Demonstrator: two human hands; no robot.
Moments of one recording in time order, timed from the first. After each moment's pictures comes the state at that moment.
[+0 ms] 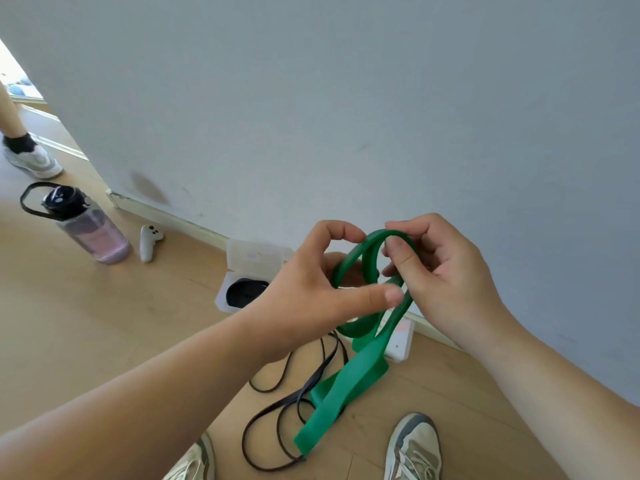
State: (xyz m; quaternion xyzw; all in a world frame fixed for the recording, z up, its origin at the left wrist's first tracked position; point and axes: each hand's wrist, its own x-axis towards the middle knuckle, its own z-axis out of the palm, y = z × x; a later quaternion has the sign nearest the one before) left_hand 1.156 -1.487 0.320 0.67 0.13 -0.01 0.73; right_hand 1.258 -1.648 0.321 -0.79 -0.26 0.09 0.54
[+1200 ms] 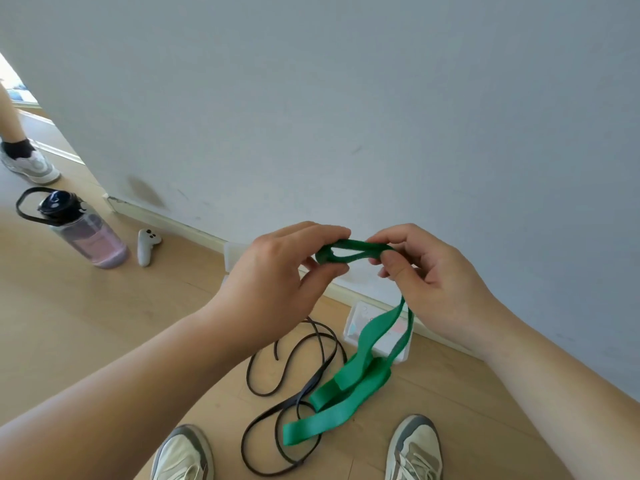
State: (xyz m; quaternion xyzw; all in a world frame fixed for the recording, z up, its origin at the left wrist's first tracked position) left_hand 1.158 -1.457 0.309 0.89 0.00 0.25 0.38; right_hand 1.264 -1.650 0.322 -0.82 -0.30 0.17 0.46
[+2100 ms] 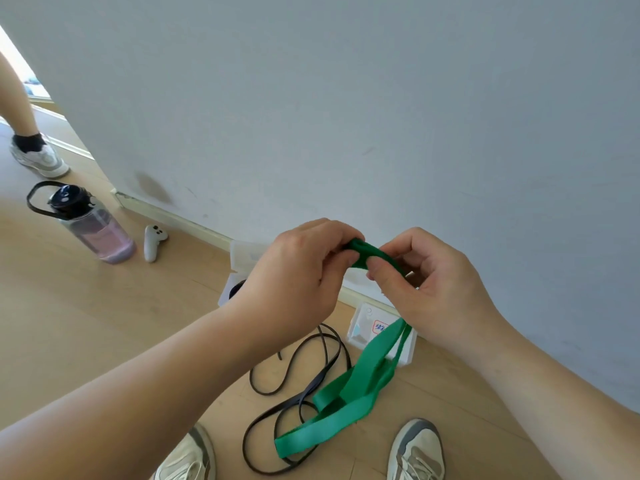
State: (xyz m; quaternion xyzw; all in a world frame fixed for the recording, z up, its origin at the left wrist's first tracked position) left_hand 1.163 -1.463 0.314 0.89 0.03 0.22 0.39; right_hand 1.249 -1.637 0.323 -0.81 -0.27 0.14 0.50
